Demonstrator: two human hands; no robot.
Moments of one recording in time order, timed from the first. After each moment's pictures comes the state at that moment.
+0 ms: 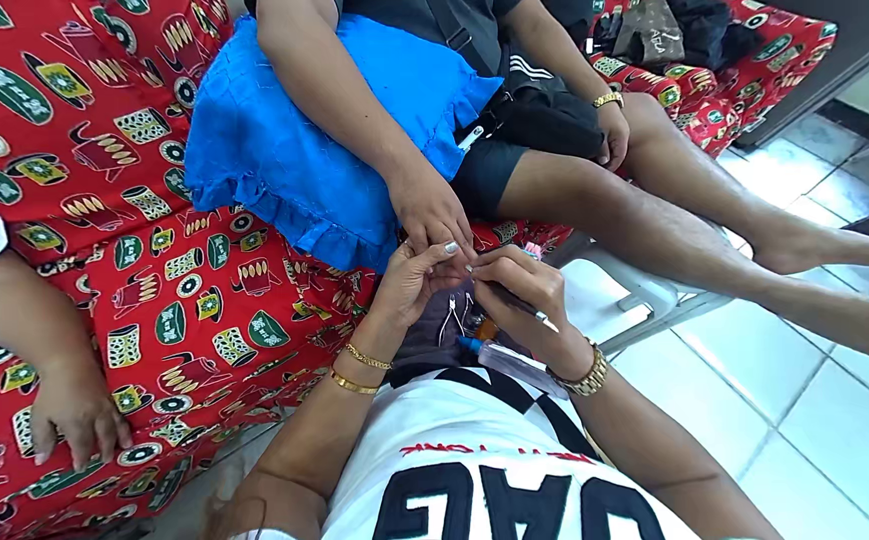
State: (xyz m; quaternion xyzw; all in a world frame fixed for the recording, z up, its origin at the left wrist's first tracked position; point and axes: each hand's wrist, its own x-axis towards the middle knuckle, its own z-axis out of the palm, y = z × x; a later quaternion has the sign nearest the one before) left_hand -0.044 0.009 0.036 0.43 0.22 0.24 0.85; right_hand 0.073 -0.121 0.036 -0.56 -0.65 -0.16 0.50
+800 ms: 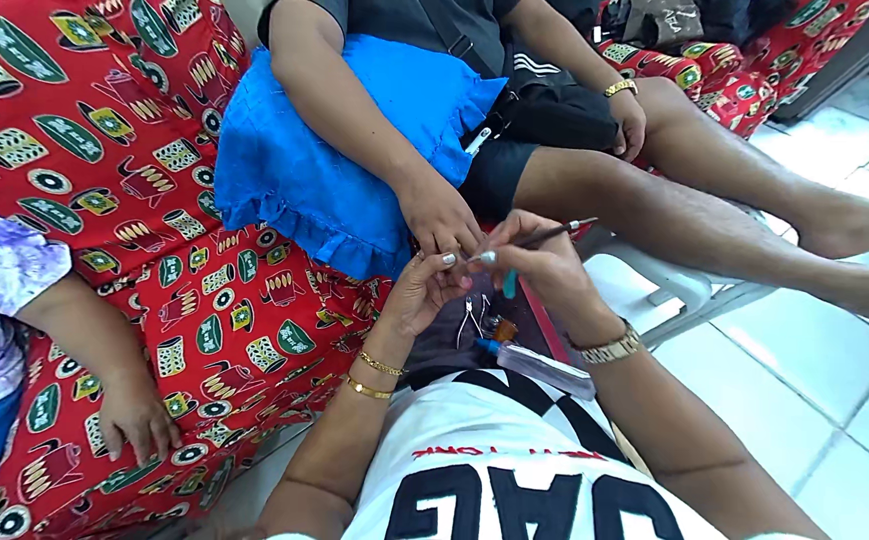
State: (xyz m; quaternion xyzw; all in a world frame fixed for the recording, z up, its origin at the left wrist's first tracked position) left_hand -0.050 0.027 0.018 0.37 0.12 0.19 0.90; right_hand 0.089 -0.102 0.060 -0.49 -0.44 0.30 0.69
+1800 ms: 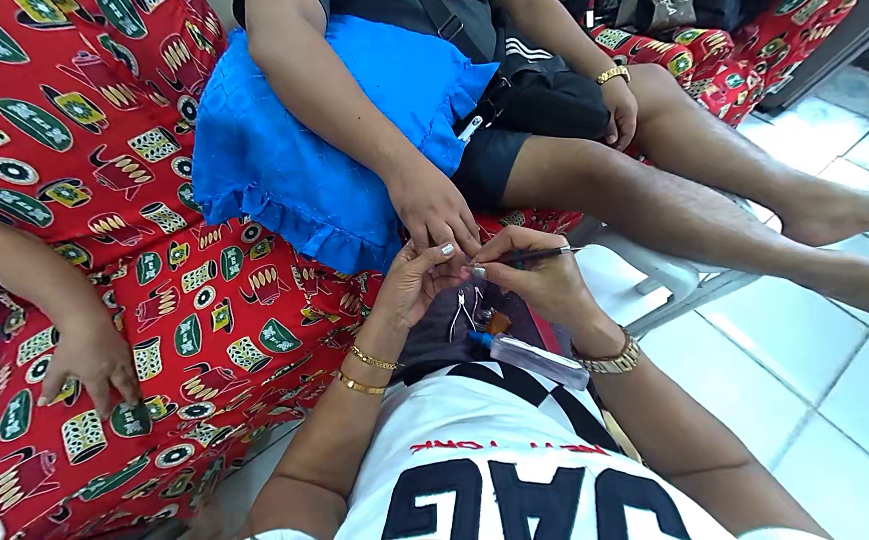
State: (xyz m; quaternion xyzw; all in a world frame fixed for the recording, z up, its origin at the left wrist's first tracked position) left_hand -0.049 0.019 0.024 0.41 0.16 0.21 0.87; right_hand 0.081 -0.124 0.054 -0.57 -0.52 0.17 0.61
